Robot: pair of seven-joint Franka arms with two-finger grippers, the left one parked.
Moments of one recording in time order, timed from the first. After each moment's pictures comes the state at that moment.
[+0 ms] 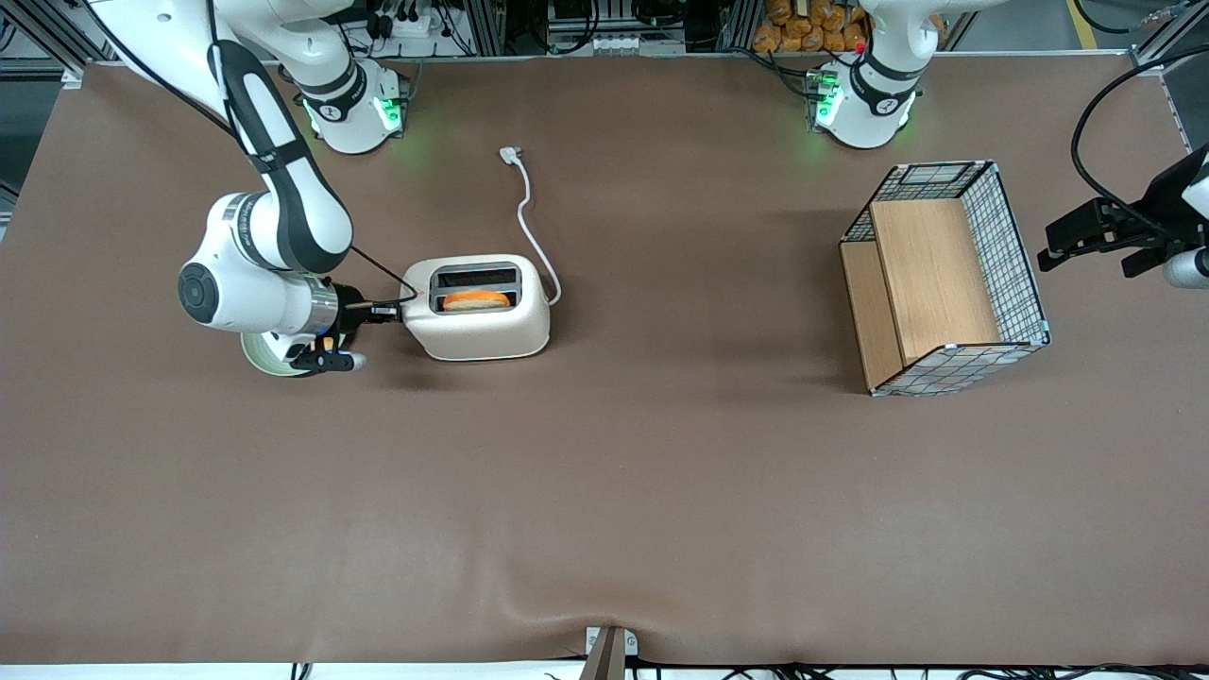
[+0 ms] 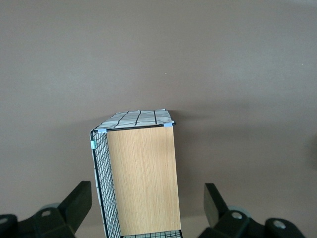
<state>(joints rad) 0.20 0.28 -0.02 -2.18 0.47 2.17 -0.06</state>
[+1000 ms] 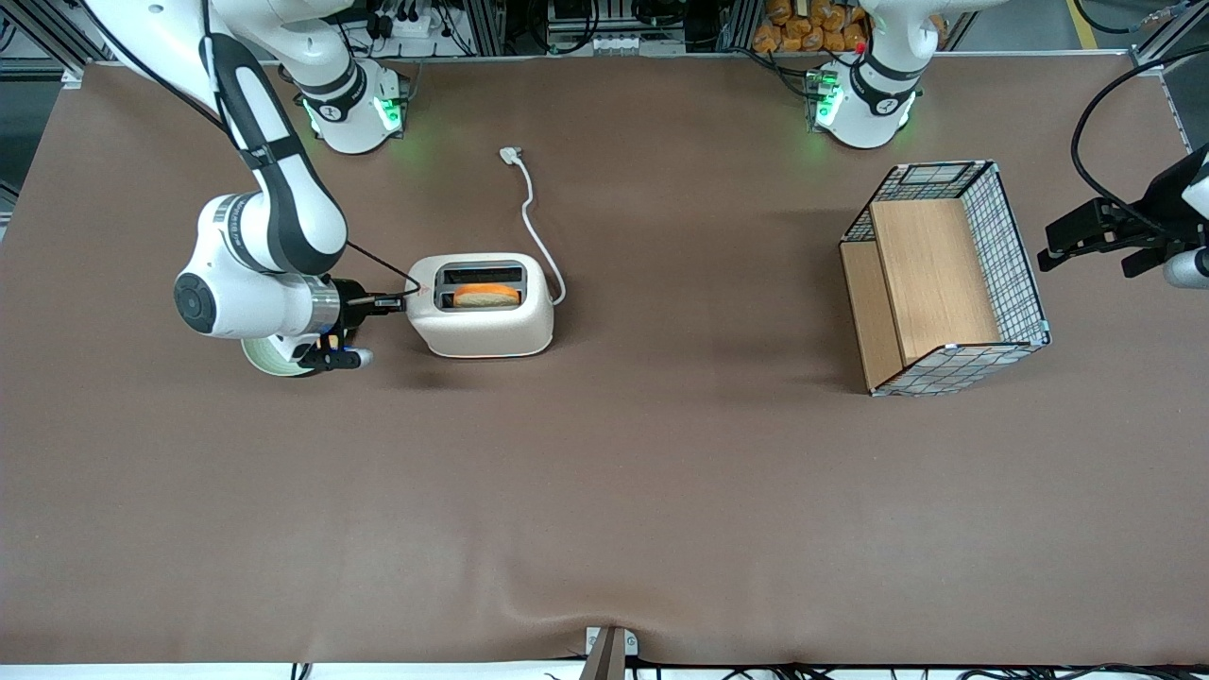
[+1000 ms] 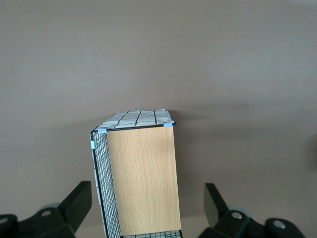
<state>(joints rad) 0.20 0.28 -0.02 -2.10 0.49 1.99 -0.06</state>
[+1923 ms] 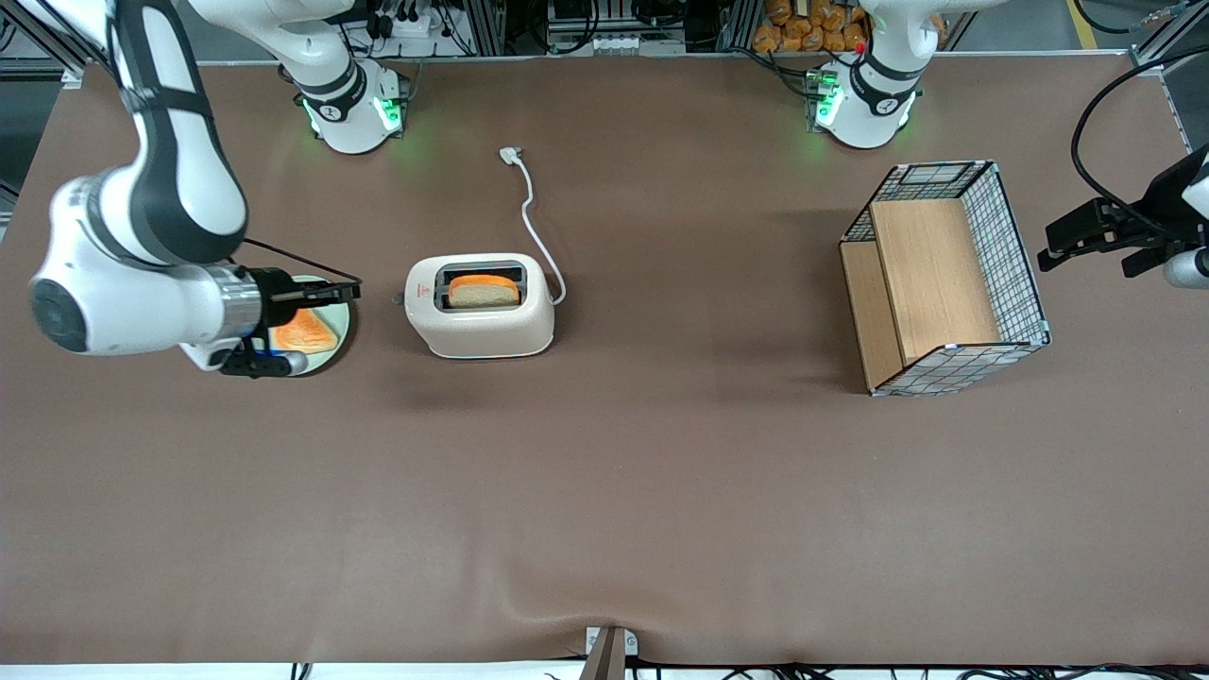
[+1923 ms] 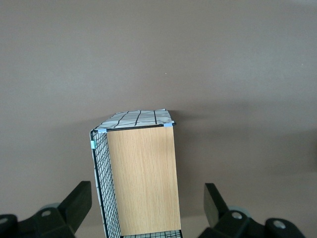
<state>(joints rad) 0.14 0.26 -0.05 -1.67 0.36 1.50 0.08</state>
